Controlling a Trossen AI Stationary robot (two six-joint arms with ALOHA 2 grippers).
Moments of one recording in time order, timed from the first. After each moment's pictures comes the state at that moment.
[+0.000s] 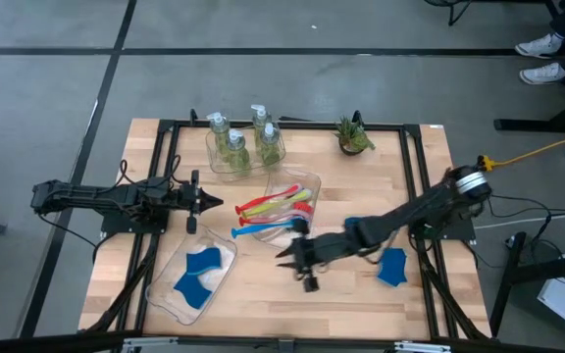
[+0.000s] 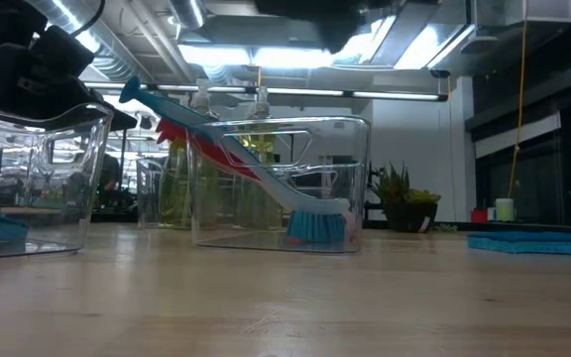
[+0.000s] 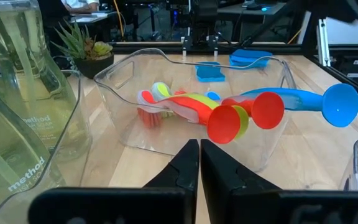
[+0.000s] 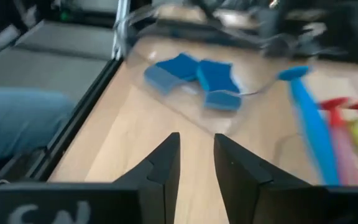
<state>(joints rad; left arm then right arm) 0.04 0.22 0.01 0.03 -0.05 0.00 0.40 1.69 1.13 0.15 0.21 0.06</state>
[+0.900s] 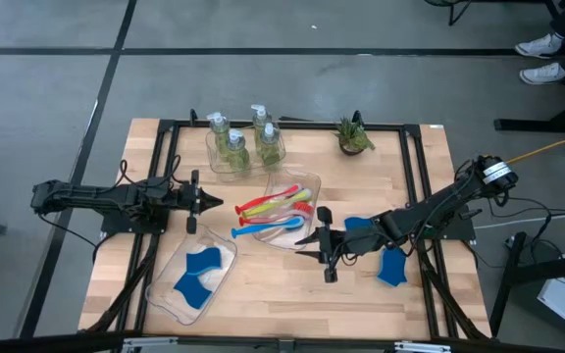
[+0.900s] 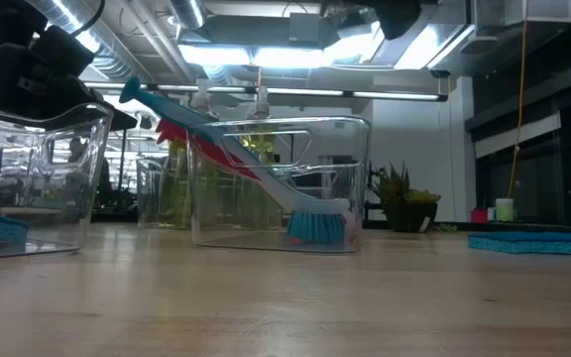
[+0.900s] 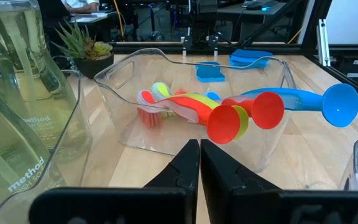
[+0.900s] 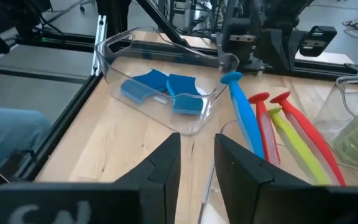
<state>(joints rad) 0.04 0.22 0.01 0.03 -0.05 0.00 0.44 1.44 0.91 0.20 0.37 0.06</state>
